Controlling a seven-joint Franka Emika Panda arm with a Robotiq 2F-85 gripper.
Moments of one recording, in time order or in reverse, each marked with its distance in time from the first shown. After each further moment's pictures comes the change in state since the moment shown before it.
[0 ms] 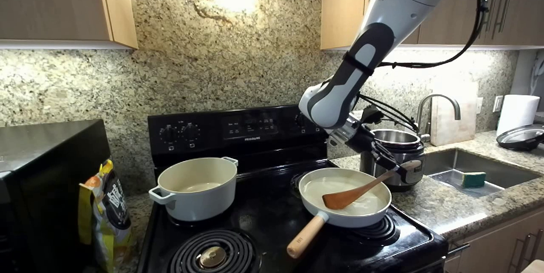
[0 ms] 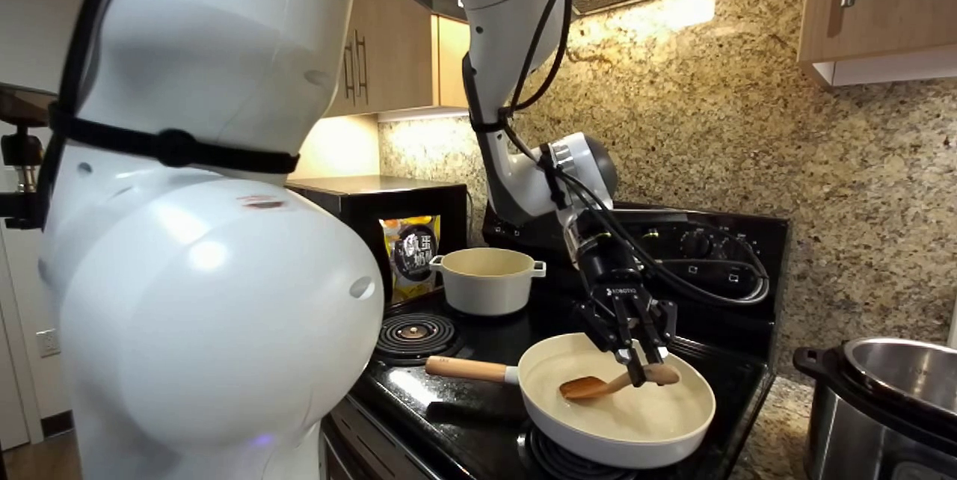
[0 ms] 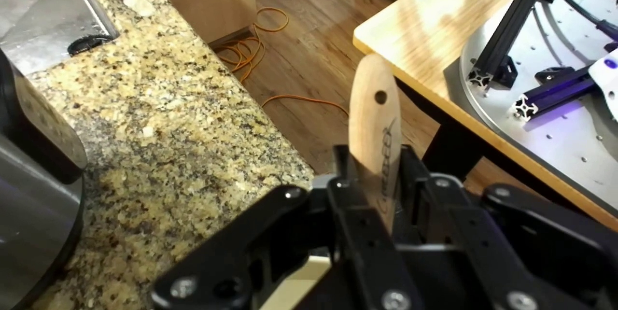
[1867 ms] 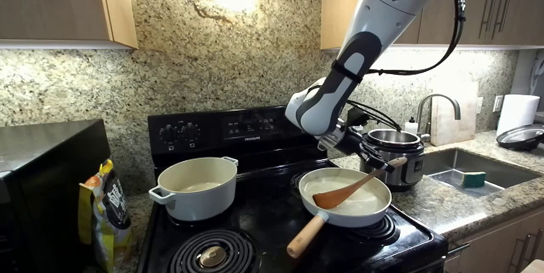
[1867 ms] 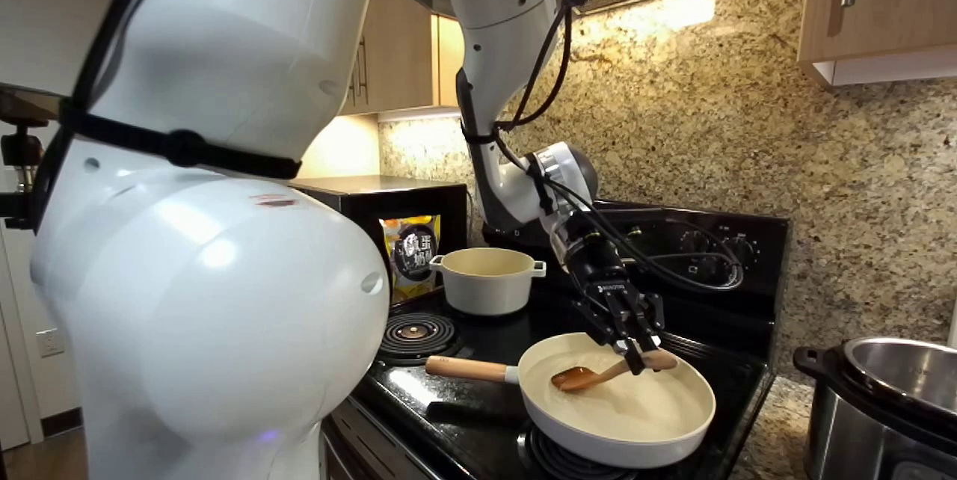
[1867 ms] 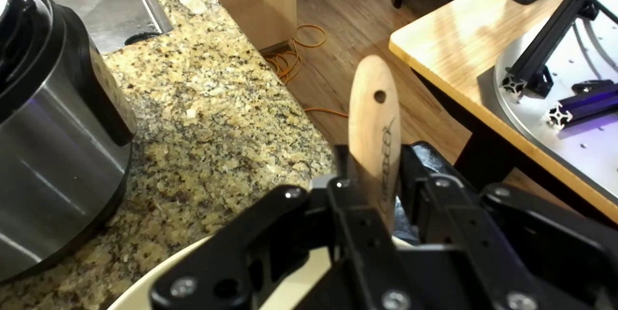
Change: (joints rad) arm 0.048 0.070 0.026 0.060 -0.080 -0.032 0.006
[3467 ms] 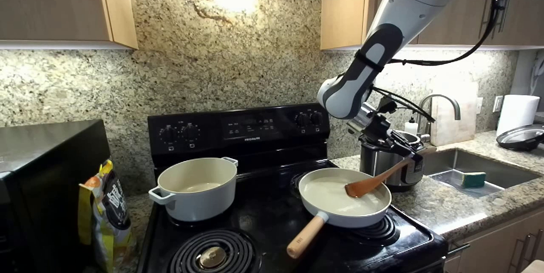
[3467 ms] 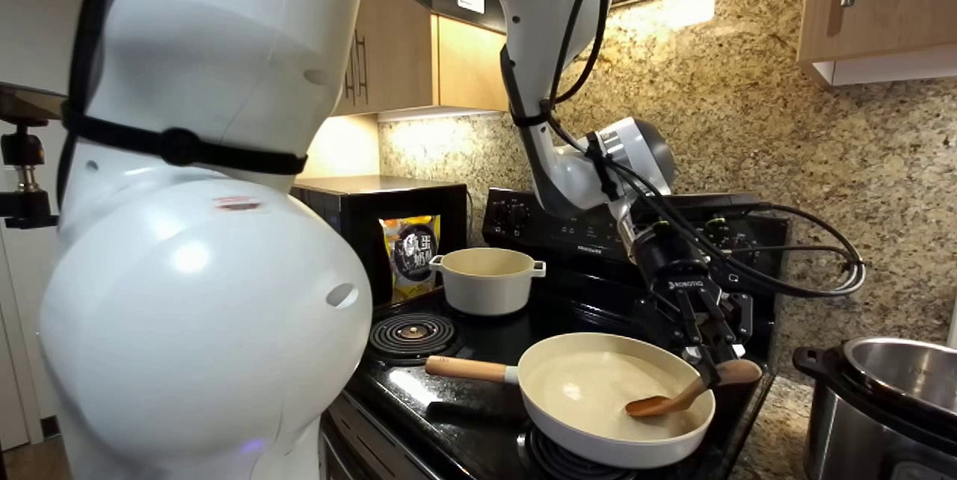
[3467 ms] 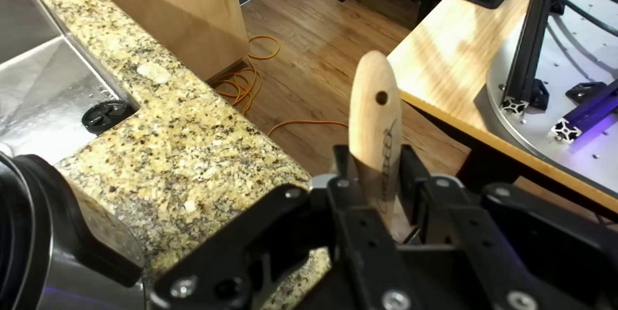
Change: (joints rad) arm -0.129 -0.052 -0.086 0.022 0.032 -0.013 0.000
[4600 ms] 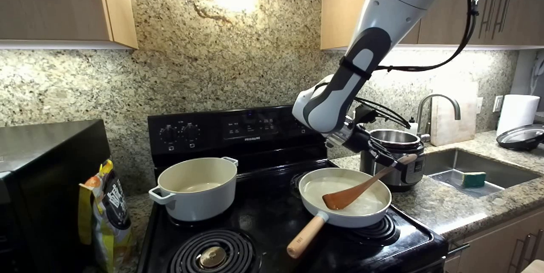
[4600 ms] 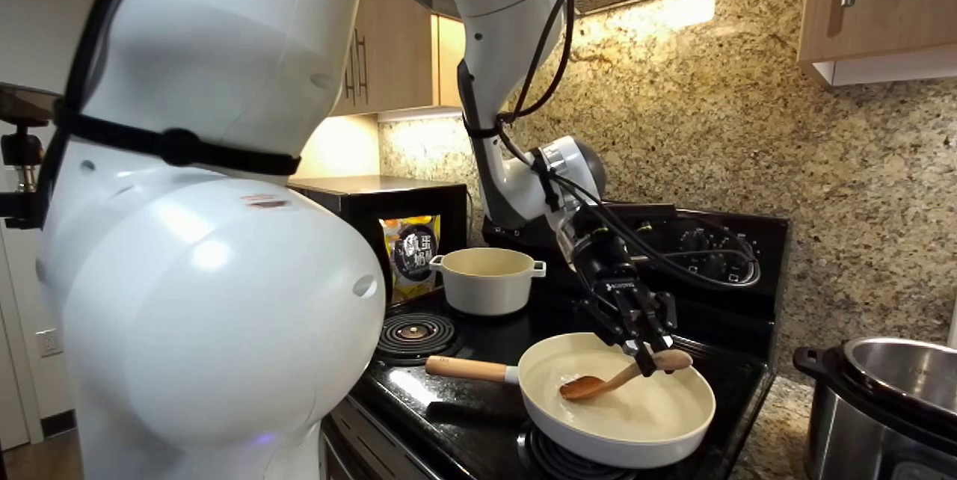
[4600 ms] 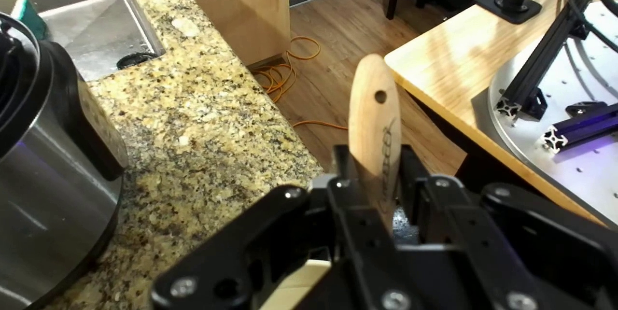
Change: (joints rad) arm 0.095 0.009 0.090 -0.061 -0.043 -0.001 -0.006
